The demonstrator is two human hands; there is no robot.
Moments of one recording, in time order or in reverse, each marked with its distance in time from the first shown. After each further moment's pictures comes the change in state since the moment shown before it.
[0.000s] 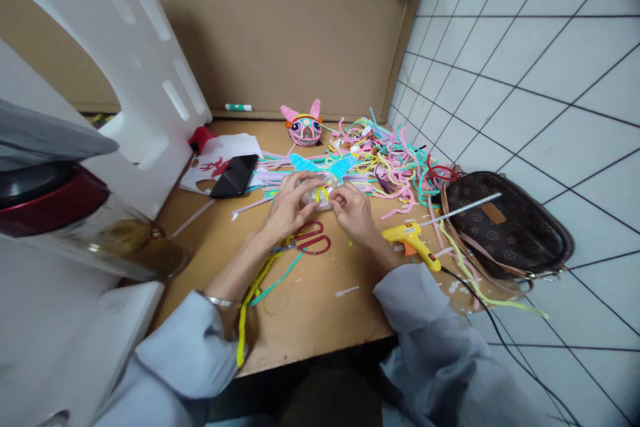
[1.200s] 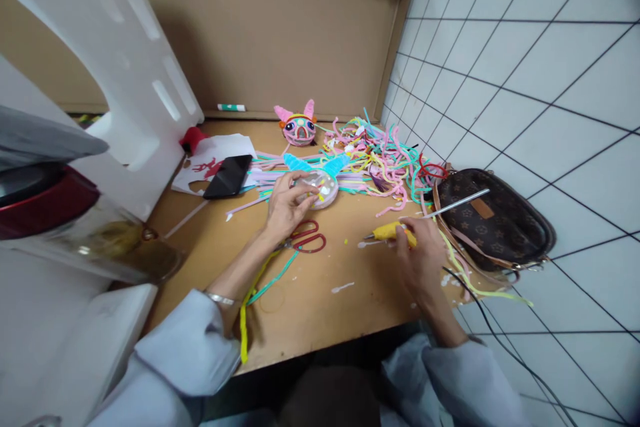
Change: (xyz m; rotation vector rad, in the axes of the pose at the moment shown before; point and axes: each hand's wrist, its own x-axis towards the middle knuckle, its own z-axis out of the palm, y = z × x) left_hand 0.000 0.002 0.018 -0.029 0.203 -0.127; right_hand -0.101 -0.003 -0.096 -0.533 0.357 0.150
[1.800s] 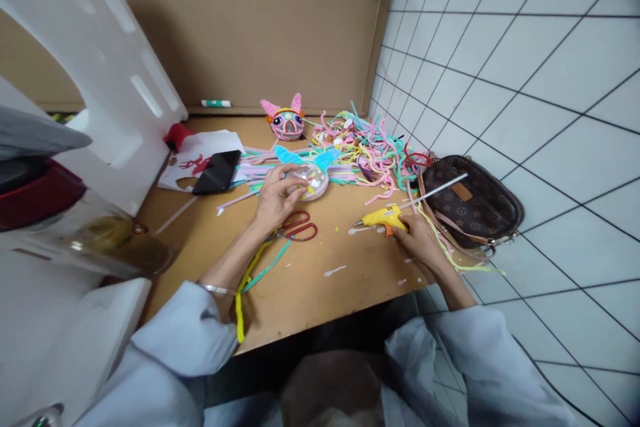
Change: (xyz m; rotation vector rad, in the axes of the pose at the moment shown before) left_hand 0.002 0.002 -0.005 -0.034 -0.051 0.024; right_hand 0.011 0.057 -0.016 -0.230 -0.742 0.141
